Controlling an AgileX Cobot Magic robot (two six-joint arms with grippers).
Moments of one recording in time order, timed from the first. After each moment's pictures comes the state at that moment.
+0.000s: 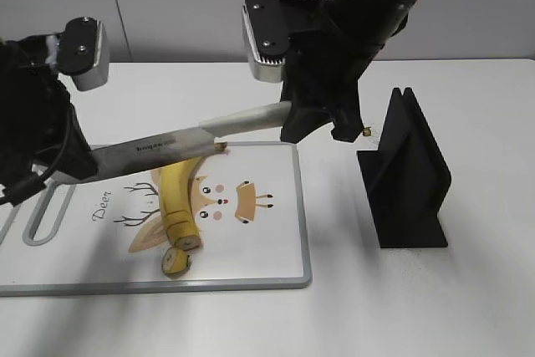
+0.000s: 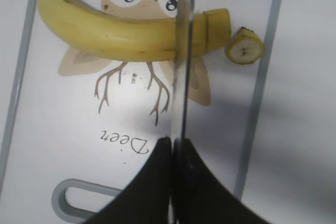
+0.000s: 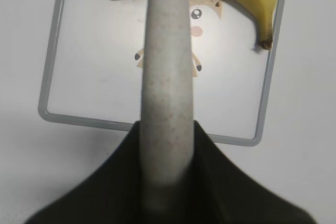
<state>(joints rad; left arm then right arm) -0.24 1.60 -1.06 -0.44 0.94 1.33 0.52 1.90 -1.51 0.43 0.97 -1.38</state>
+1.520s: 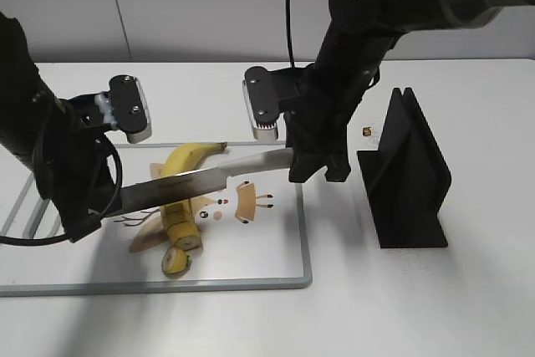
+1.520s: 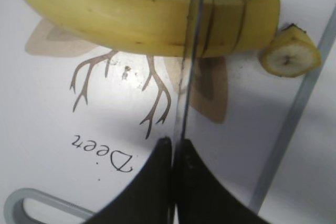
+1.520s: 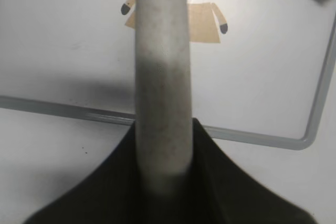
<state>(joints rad) -0.37 1.71 -0.95 -0.29 0.70 1.02 0.51 2.10 -1.51 0.32 0.88 -1.33</state>
